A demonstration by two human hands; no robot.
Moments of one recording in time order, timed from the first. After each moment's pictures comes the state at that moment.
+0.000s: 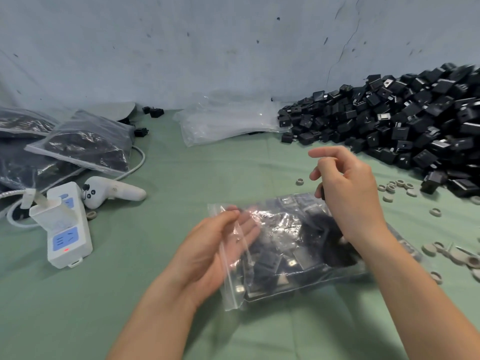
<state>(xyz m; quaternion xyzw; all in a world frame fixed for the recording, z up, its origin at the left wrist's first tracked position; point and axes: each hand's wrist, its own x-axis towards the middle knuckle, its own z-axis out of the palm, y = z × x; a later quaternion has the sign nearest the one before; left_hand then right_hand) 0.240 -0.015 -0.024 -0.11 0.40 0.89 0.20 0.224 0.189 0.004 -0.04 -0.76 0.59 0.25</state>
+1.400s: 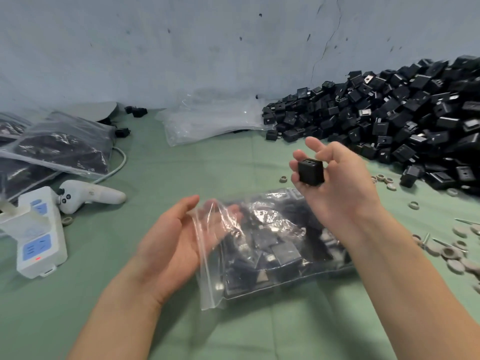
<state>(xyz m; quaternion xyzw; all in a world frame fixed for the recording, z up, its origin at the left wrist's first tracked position) 0.232 -0.028 -0.013 -0.08 0.34 0.91 0.24 0.228 0.197 0.028 -0.12 -0.42 0.90 0.07</state>
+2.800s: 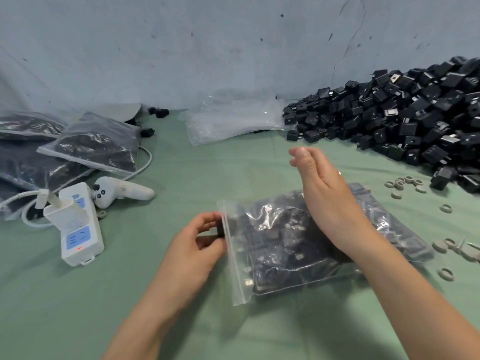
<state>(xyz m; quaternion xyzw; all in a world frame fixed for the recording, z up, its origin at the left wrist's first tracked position) 0.258 -0.056 -0.038 0.03 0.78 0.63 0.01 0.231 0.162 0.003 0.04 -0.82 0.56 0.16</state>
